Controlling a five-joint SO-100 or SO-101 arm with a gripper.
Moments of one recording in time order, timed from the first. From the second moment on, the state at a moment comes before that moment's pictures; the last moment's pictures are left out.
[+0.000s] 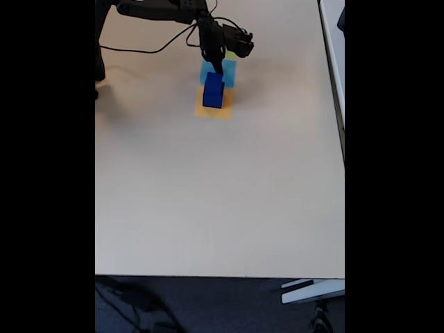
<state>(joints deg) -9.6 64.1 79.8 51.7 98.3</state>
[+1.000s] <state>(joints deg) -9.6 64.1 80.9 51.7 98.0</state>
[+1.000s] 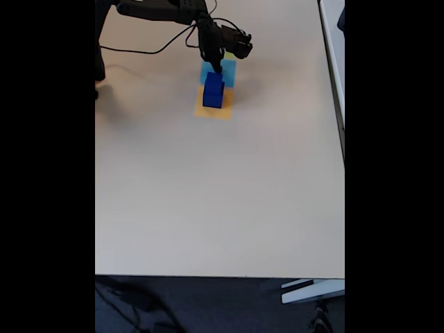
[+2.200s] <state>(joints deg) -9.1 64.1 80.9 50.0 95.1</state>
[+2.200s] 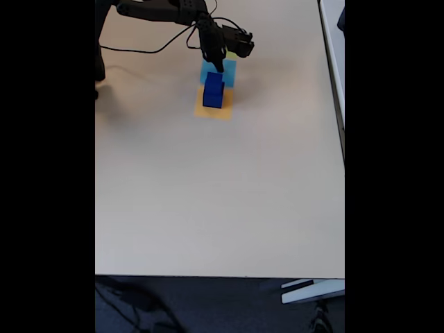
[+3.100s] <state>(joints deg) -9.1 64.0 80.9 50.0 97.2</state>
